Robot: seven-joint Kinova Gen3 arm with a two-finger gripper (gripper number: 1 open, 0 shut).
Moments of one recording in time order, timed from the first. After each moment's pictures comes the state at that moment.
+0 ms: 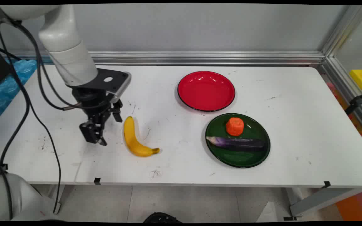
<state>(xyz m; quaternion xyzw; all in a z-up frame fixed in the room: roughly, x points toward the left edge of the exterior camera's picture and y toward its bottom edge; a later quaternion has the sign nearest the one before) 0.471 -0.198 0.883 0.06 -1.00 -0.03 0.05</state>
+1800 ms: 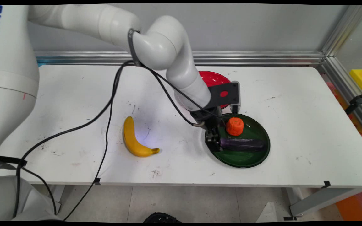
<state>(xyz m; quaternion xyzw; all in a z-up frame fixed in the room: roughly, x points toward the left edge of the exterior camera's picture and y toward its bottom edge) 0.247 -0.290 0.802 0.11 -0.97 0.06 0.22</state>
